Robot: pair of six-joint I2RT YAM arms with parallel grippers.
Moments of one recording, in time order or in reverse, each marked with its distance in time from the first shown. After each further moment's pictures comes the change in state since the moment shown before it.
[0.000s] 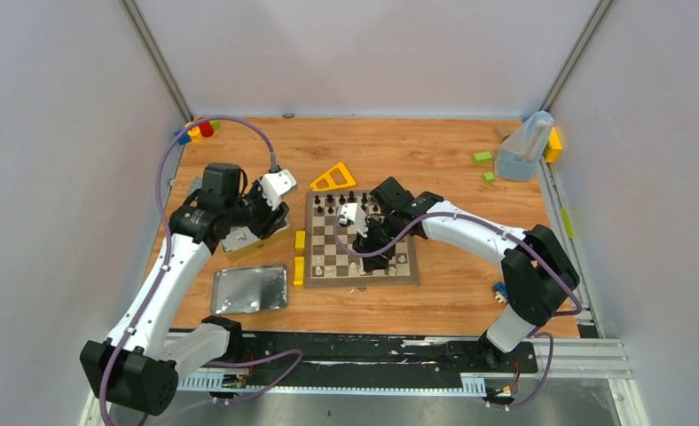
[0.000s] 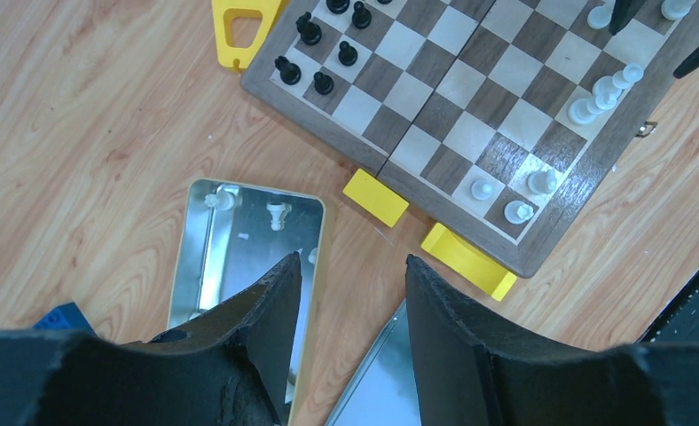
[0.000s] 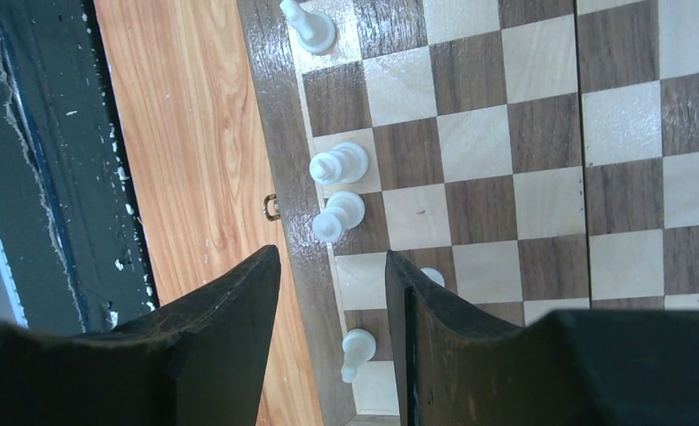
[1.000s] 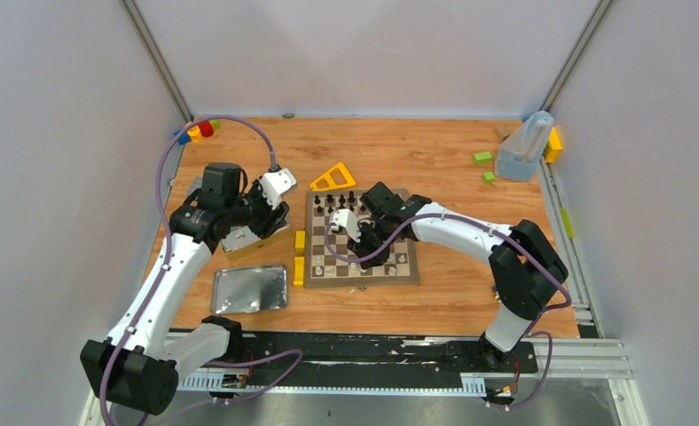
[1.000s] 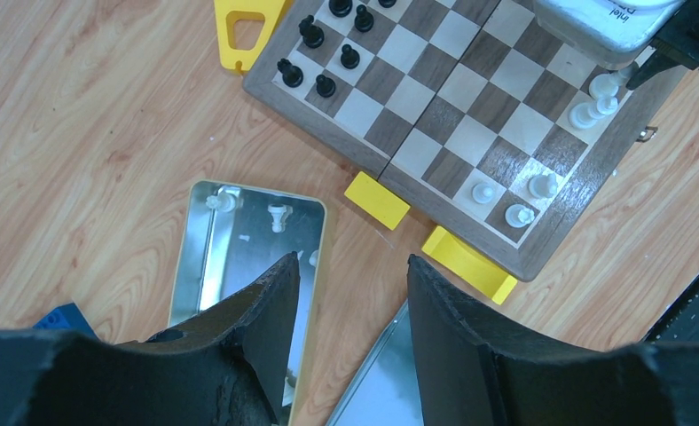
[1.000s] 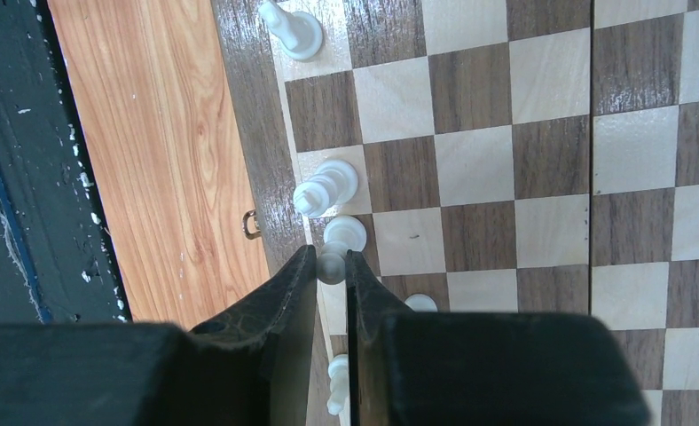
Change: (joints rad) left arm 0.001 -0.003 0.000 0.010 -0.001 -0.009; right arm 0.052 0.074 0.029 0.019 0.074 -0.016
